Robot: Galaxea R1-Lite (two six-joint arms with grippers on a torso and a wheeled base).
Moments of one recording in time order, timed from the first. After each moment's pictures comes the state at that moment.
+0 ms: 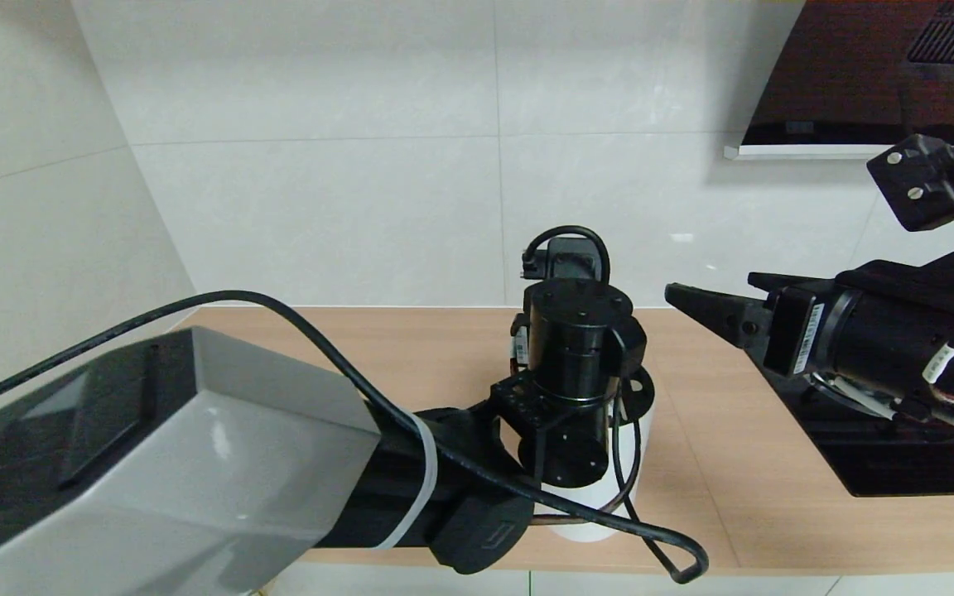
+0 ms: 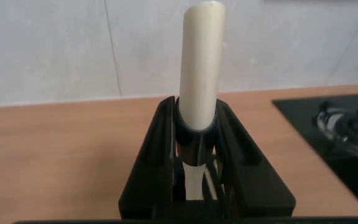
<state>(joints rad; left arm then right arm) -0.94 2.19 -1.31 -0.84 0.73 -0.11 0.67 1.37 -0.80 -0.48 -0.19 0.15</state>
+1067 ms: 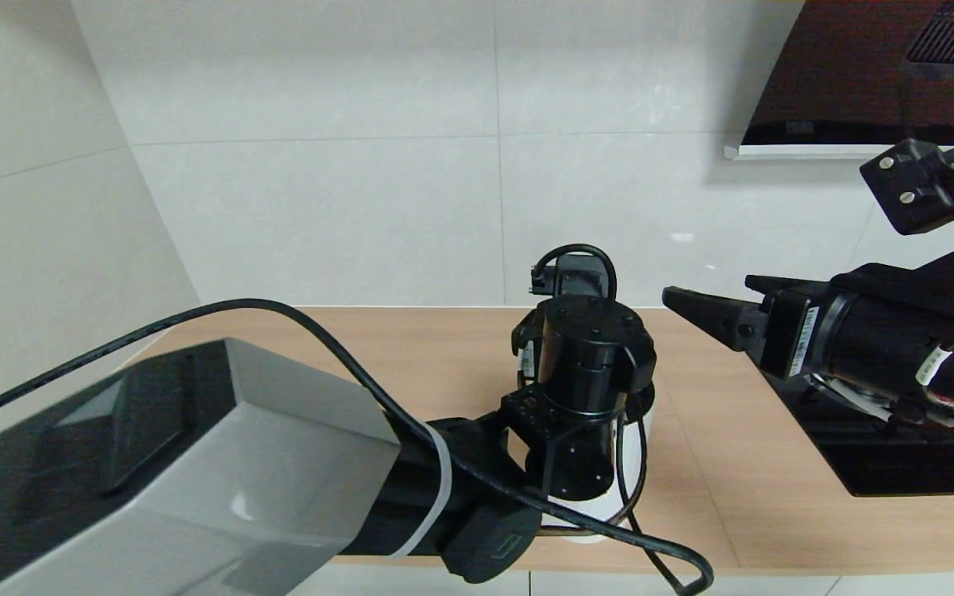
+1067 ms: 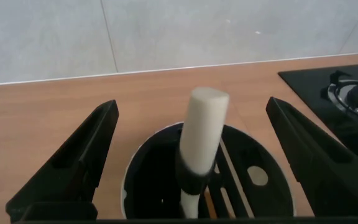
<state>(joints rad) -0.94 2.20 -1.30 -0.83 0.74 -0.12 0.67 1.37 -0.80 -0.48 -0.19 0.15</state>
